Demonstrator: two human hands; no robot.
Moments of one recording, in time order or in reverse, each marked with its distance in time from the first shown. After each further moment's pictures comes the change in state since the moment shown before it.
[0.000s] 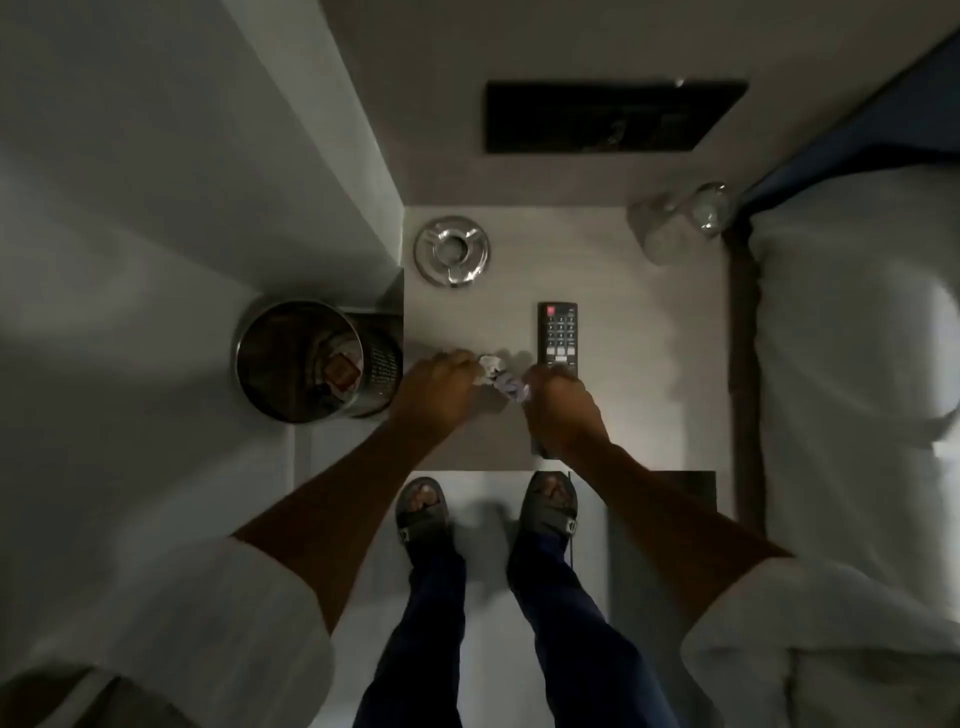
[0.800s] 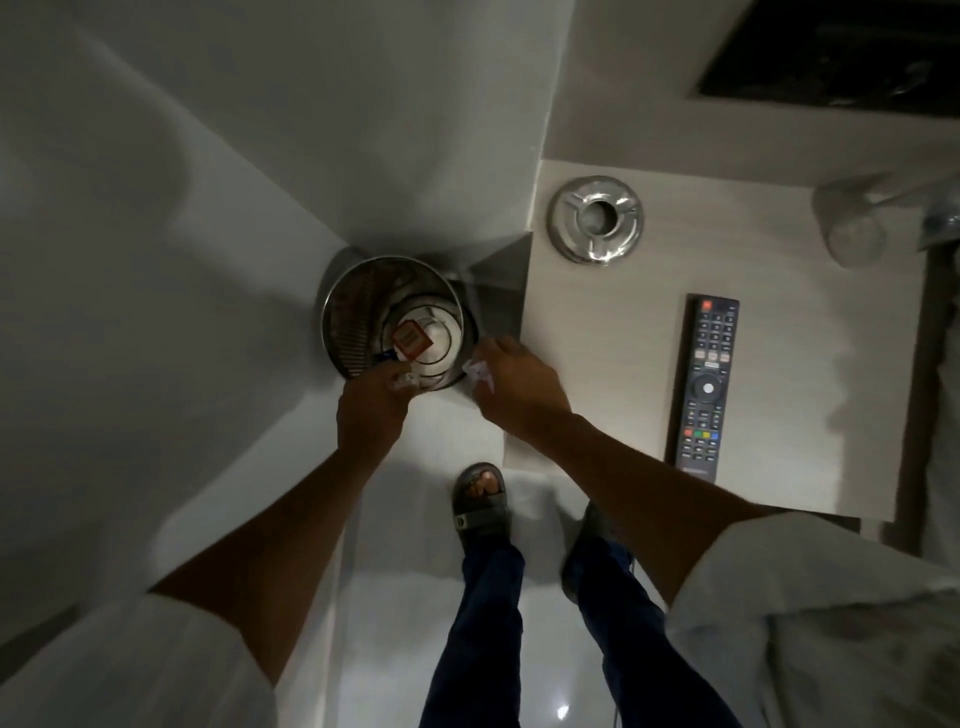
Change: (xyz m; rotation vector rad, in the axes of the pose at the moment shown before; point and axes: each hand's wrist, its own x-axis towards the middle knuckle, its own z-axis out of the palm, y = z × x) left_hand -0.081 -0.184 0.058 -0.529 0.345 -0.568; right_hand 0.060 -0.131 0.118 -0.096 -0.069 -0.349
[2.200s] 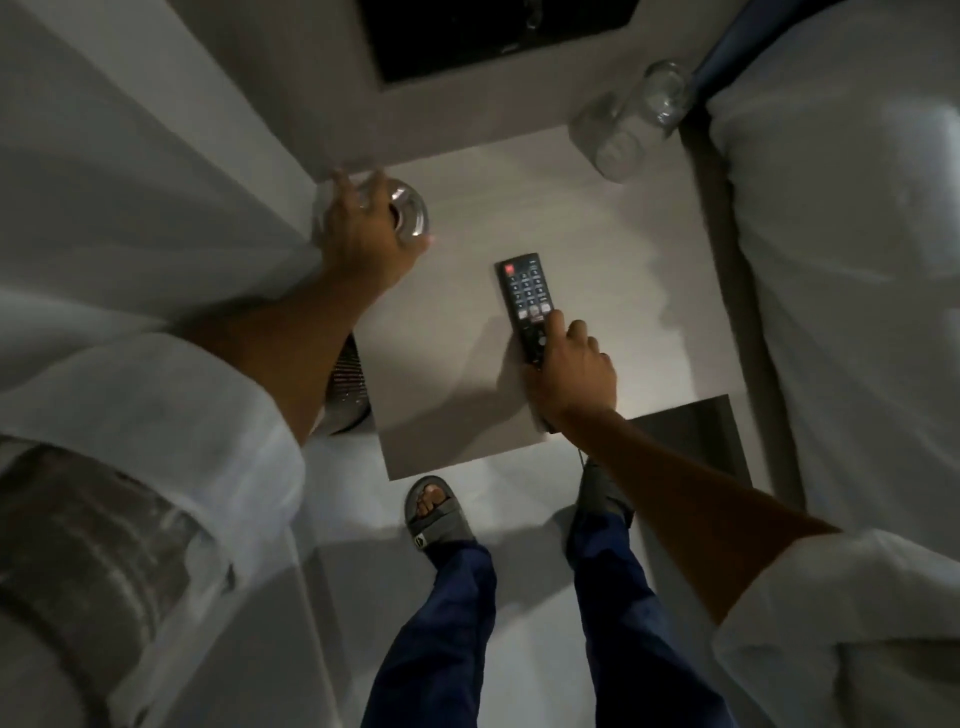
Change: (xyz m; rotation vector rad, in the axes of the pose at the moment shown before) left_hand 0.113 0.236 0.079 0.480 -0.031 0.425; right_hand -0.105 0.155 -0.056 -0.023 0.393 0.571
